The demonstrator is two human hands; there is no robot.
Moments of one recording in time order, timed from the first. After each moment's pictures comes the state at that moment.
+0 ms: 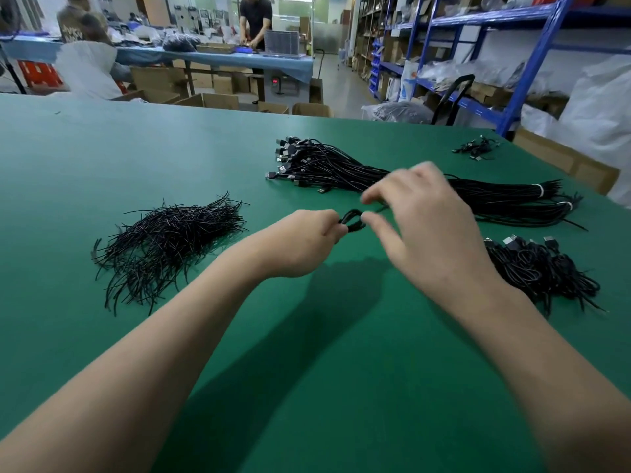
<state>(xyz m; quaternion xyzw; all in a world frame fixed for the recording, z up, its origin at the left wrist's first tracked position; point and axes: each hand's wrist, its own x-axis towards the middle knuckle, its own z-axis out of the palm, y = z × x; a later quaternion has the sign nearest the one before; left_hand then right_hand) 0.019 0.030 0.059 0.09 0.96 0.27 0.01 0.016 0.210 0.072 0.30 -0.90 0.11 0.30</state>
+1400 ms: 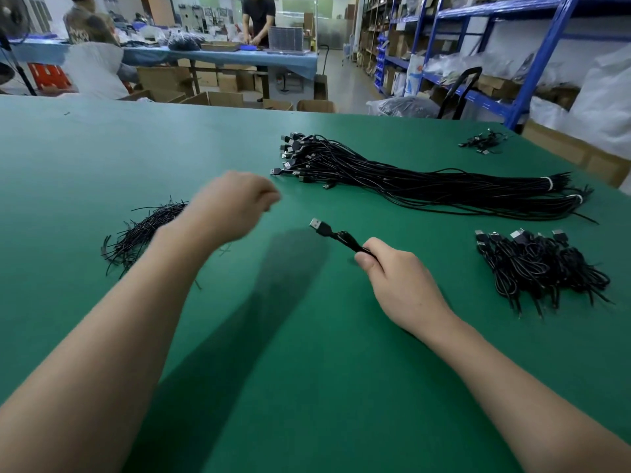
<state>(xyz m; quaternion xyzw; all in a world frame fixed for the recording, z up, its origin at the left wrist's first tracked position) 0.011 -0.047 0.069 0.01 0.99 0.13 -0.10 0.009 0.204 -0.014 0.21 -0.93 0.28 0.08</state>
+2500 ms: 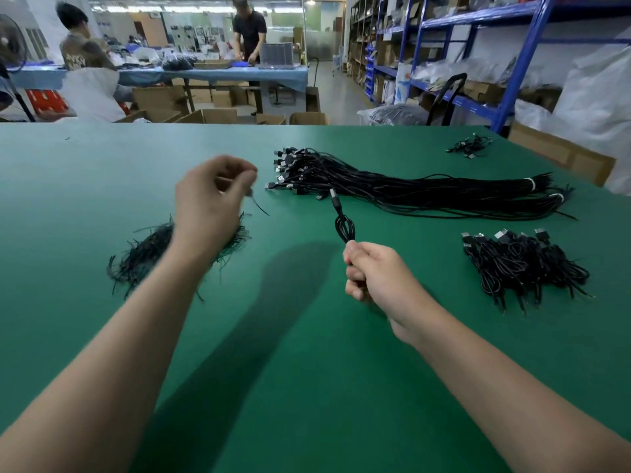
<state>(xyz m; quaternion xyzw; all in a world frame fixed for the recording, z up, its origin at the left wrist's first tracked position) 0.026 -0.045 0.071 -0.03 0.83 0.44 -0.35 0.033 0.186 0.019 0.09 -0.75 0.65 -0.12</state>
